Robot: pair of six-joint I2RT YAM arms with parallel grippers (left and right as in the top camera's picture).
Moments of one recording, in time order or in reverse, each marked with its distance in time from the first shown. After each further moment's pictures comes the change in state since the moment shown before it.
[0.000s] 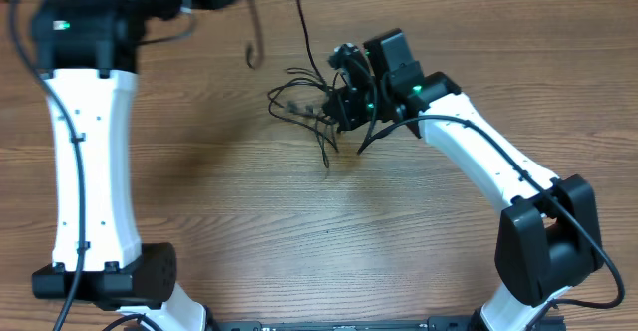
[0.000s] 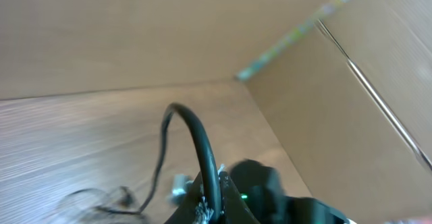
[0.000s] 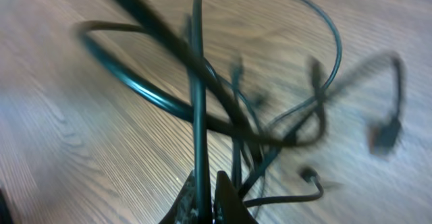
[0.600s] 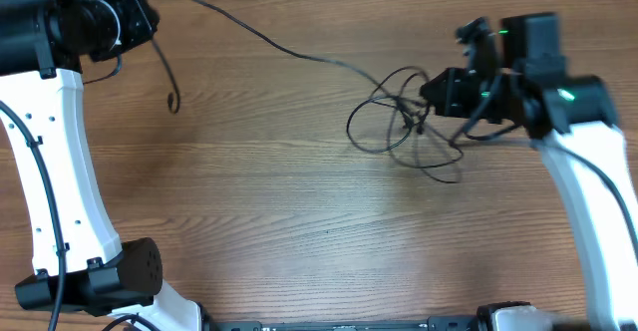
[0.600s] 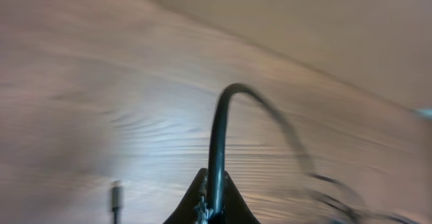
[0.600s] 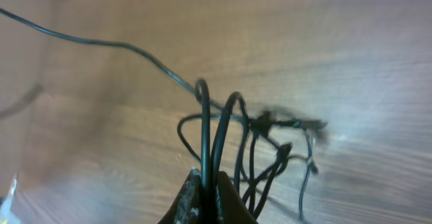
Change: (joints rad) left arm 0.169 0.002 0.004 -0.399 -0.532 0.063; right arm -0.302 -0.388 0.077 -0.417 0.018 0.154
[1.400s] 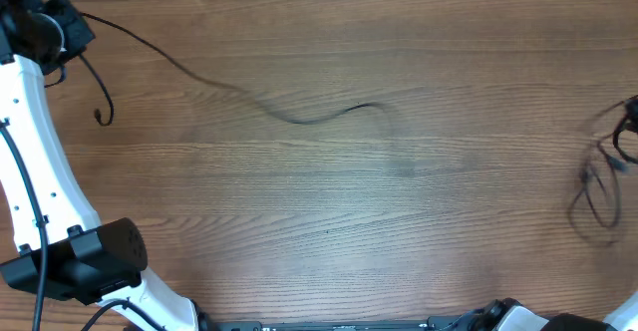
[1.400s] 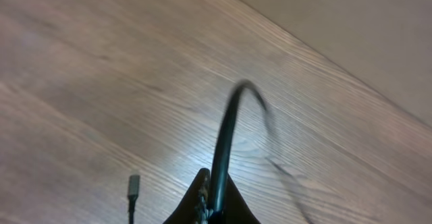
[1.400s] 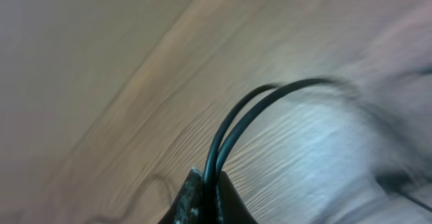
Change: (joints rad) left arm 0.164 0.093 0.003 0.027 -0.249 0.029; right arm -0.829 -0.081 0.051 -0.130 -0.089 0.000
